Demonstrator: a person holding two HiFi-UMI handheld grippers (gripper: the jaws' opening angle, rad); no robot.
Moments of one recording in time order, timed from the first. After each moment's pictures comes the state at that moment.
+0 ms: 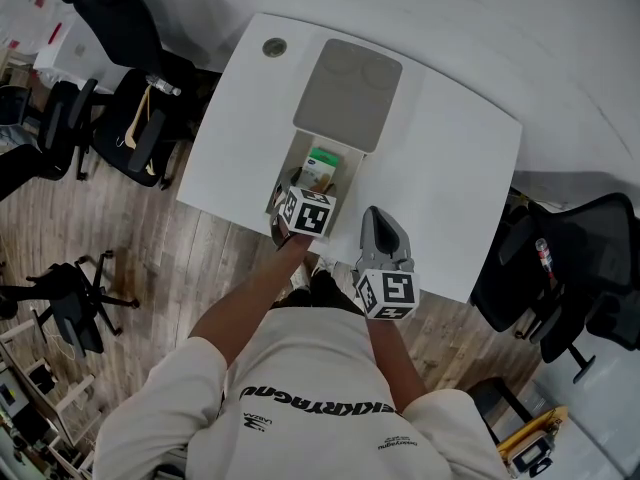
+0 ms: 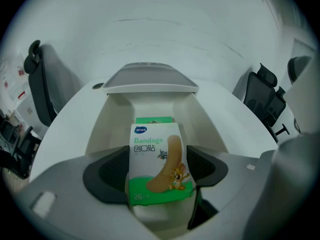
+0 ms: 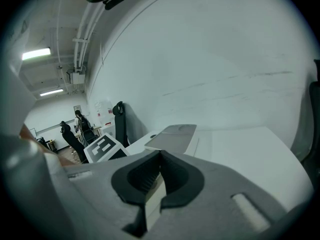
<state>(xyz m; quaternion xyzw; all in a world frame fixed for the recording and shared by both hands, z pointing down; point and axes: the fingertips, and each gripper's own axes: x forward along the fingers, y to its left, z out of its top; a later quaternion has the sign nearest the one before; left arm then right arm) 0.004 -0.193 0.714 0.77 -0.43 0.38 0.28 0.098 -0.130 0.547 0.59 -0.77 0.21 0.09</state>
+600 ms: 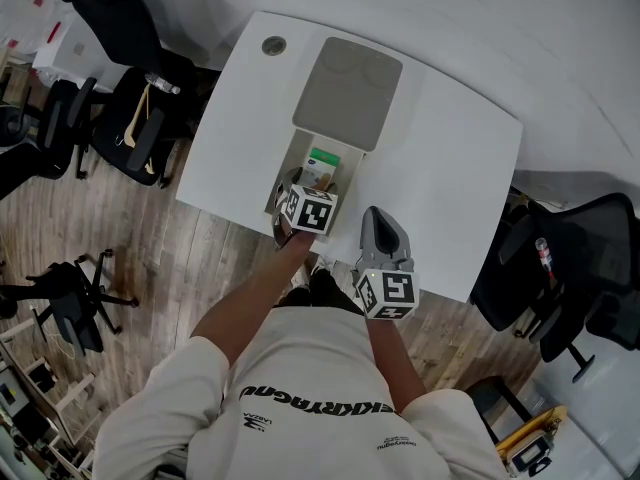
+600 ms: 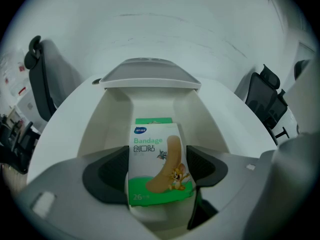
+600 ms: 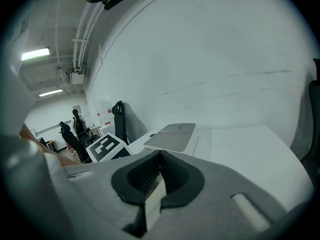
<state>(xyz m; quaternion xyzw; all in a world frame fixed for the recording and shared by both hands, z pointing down) 0.006 -0.193 0.721 0.76 -0.43 0.39 0.30 0.098 -0.130 0.551 0.59 -0.77 0.21 0.10</state>
